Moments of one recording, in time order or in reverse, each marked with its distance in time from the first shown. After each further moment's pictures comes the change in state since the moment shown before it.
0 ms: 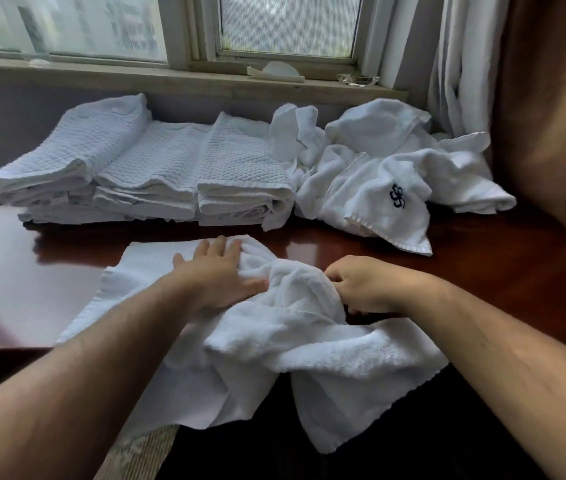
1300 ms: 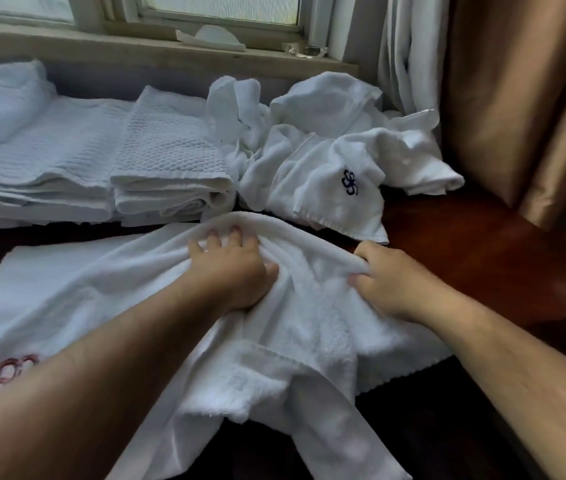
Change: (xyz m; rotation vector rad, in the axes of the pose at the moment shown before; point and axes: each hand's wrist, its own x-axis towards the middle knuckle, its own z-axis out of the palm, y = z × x) left_hand 0.032 0.112 0.005 0.024 0.038 0.098; right_hand -0.026 0.093 -0.007 0.052 0.308 0.288
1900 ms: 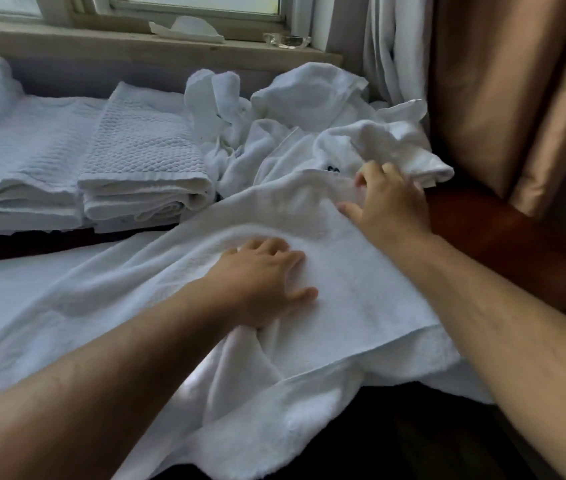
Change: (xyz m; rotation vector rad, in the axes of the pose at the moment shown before) left_hand 0.001 0.031 0.003 0.033 0.047 0.452; right_hand 0.073 0.016 -0.031 -0.228 0.593 -0.038
